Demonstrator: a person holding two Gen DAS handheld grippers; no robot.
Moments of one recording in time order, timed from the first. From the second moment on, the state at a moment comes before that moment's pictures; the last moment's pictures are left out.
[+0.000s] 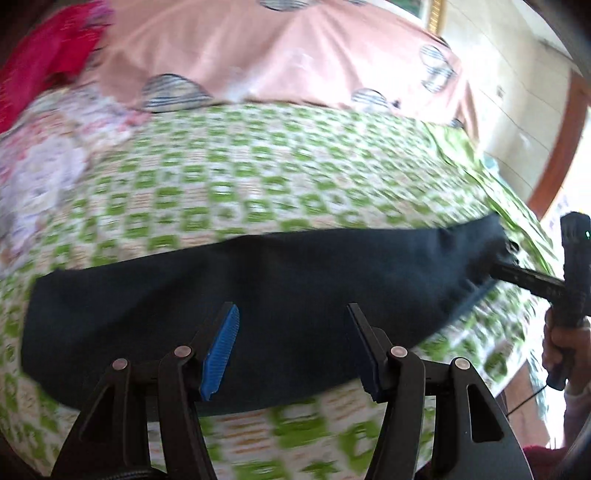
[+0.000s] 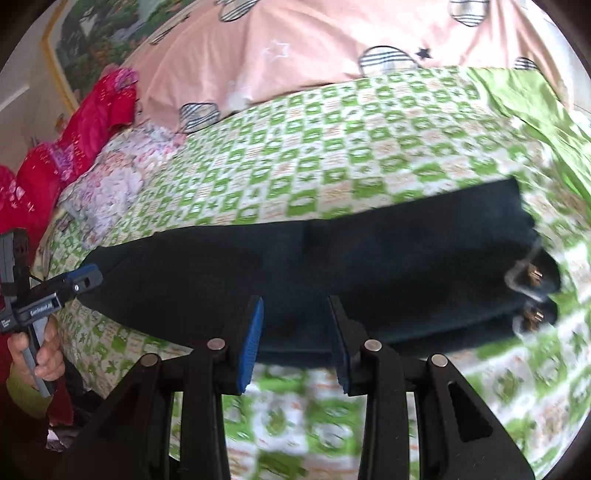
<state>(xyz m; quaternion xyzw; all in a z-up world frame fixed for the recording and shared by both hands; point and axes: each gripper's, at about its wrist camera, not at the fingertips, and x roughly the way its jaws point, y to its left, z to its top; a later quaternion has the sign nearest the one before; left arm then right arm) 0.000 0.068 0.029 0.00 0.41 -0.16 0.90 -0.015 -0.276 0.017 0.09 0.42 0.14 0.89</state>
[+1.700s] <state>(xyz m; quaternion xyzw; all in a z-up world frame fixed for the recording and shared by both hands) 0.131 -0.278 -0.004 0.17 0.51 -0.46 0.70 -0.047 -0.412 -0.005 0.30 0.36 -0.01 0.88</state>
